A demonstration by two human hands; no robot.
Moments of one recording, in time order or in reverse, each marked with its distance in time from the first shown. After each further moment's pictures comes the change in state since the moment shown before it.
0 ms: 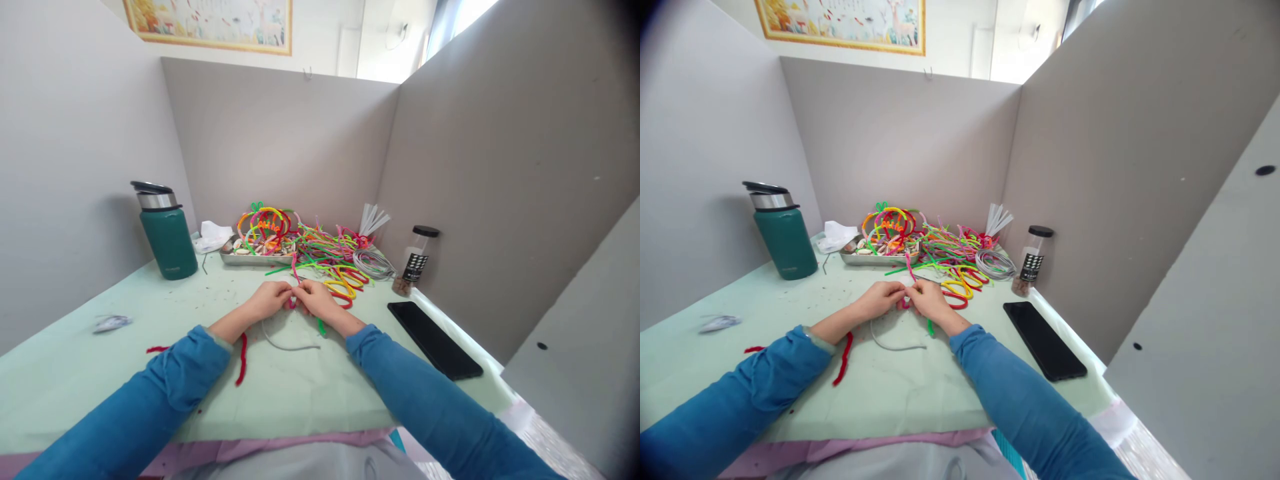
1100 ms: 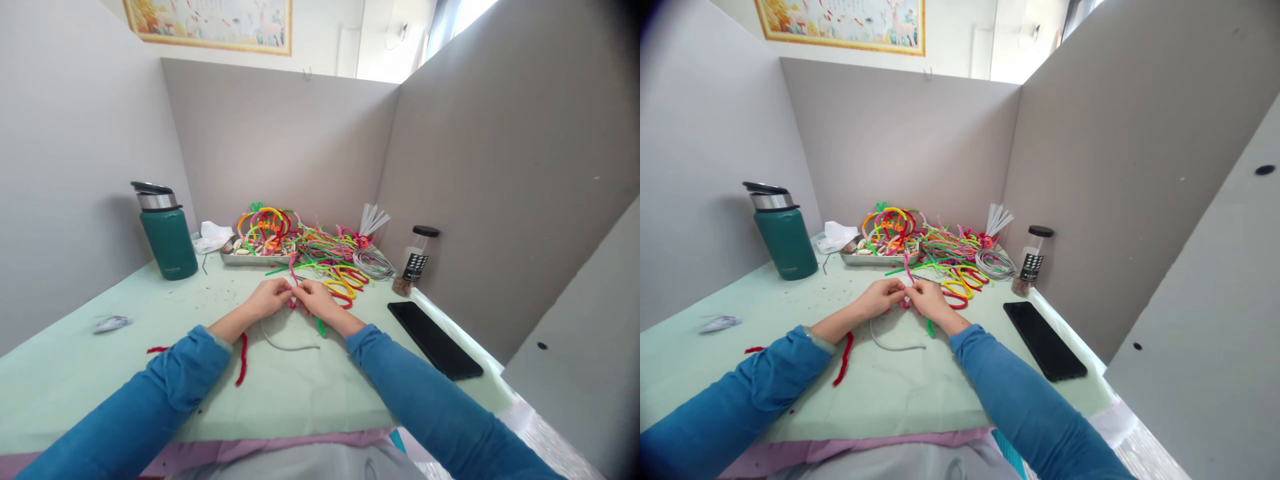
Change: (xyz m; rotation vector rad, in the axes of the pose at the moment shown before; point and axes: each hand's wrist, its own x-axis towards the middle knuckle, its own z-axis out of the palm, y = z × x) left_hand 0.002 -0.006 0.004 -0.132 0.033 -0.086; right_hand 0.002 0.004 0.002 0.015 0.002 -0.002
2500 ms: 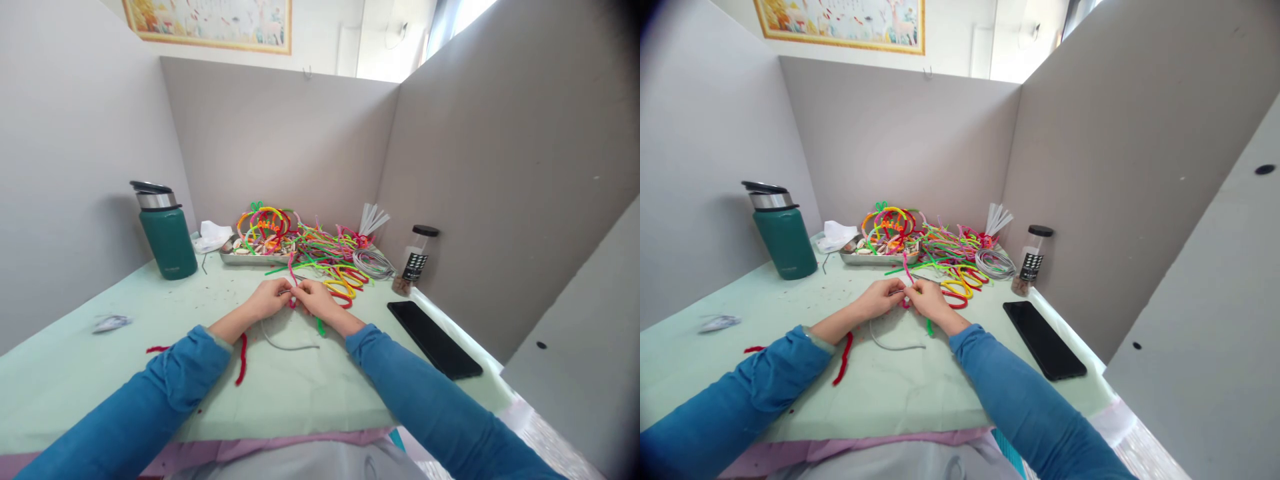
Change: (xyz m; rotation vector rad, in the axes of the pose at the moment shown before) left_hand -0.003 0.005 -0.001 0.116 0.046 0.068; right_hand 0.000 -0.002 0.000 -0.016 0.015 -0.002
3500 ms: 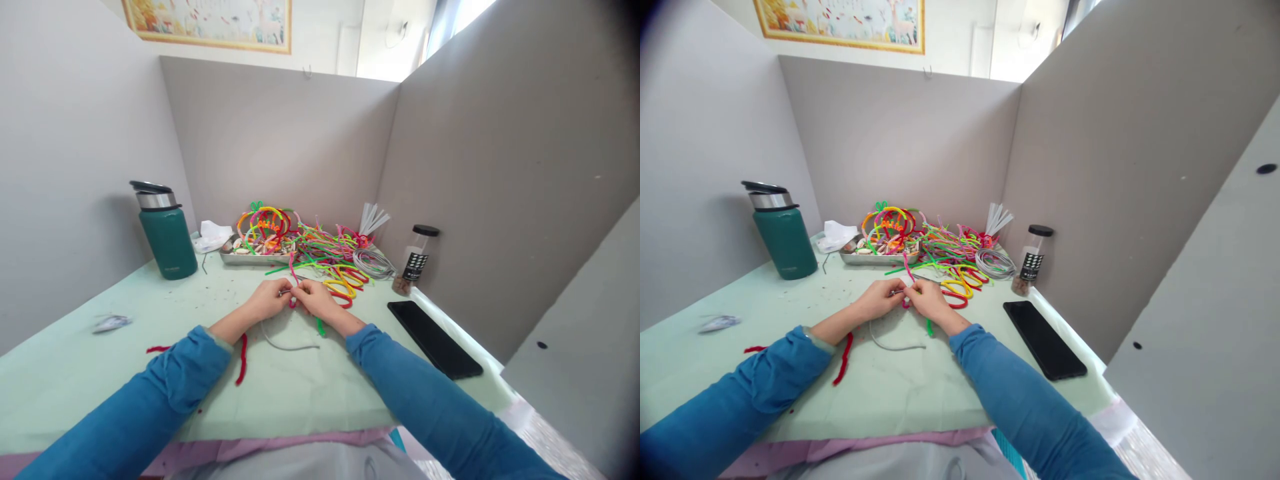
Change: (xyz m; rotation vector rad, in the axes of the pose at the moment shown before) left_hand 0.000 0.002 -0.002 0.144 0.017 0.055; right_hand 0.001 0.000 0.000 -0.021 -0.009 -0.002
